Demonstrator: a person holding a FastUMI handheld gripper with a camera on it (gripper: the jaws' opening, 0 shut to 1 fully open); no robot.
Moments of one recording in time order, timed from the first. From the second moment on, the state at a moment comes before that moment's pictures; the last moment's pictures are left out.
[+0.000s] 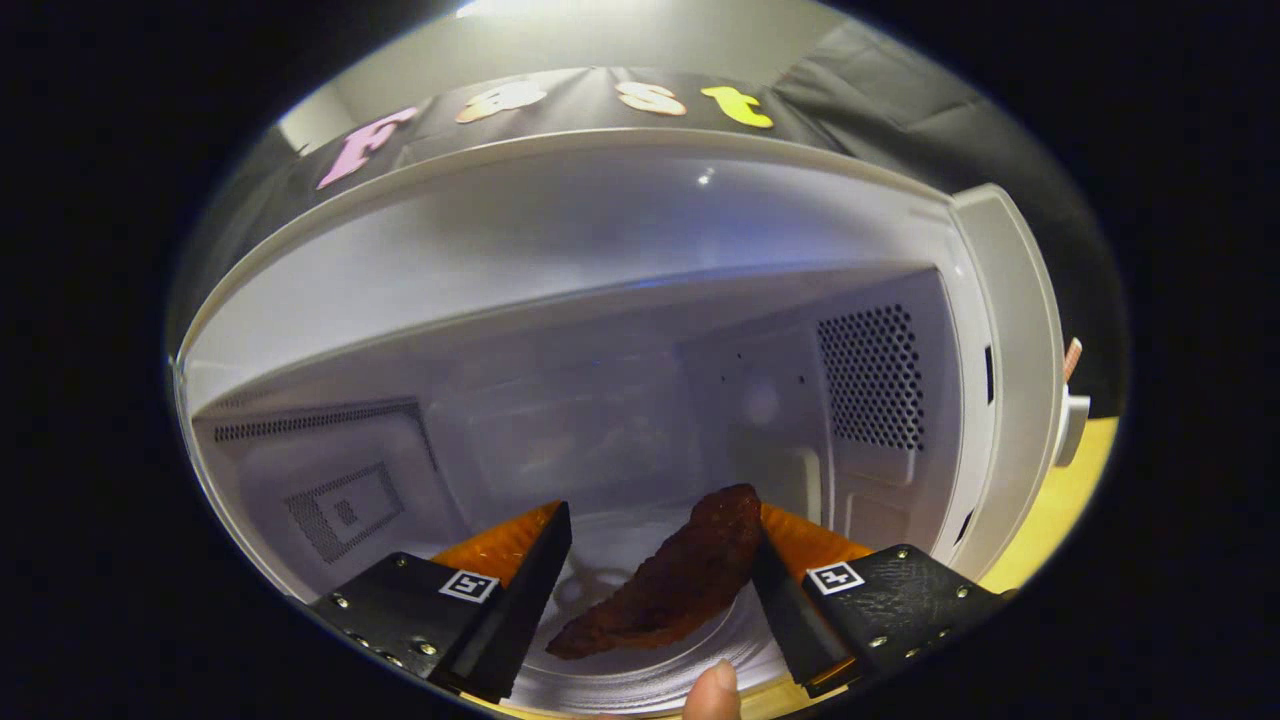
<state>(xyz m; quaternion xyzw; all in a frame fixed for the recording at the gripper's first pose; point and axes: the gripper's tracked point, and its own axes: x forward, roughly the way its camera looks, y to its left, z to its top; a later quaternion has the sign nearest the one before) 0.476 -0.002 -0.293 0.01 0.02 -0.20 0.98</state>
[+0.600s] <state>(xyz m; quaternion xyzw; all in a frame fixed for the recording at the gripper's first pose) 0.479 -0.007 -0.324 0.03 0.10 -0.19 0.98</state>
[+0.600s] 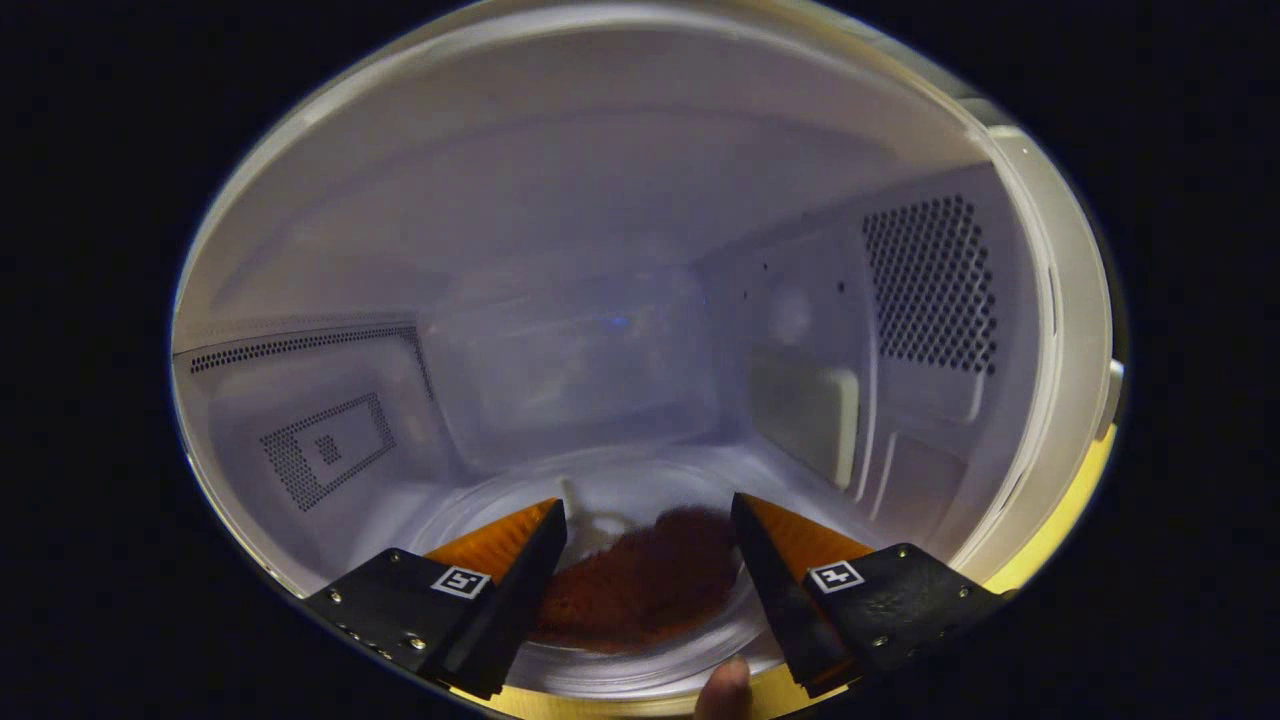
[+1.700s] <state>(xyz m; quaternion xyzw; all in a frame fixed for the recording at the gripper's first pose) 0.234 0.172 -0.142 -0.03 0.03 0.11 0.99</state>
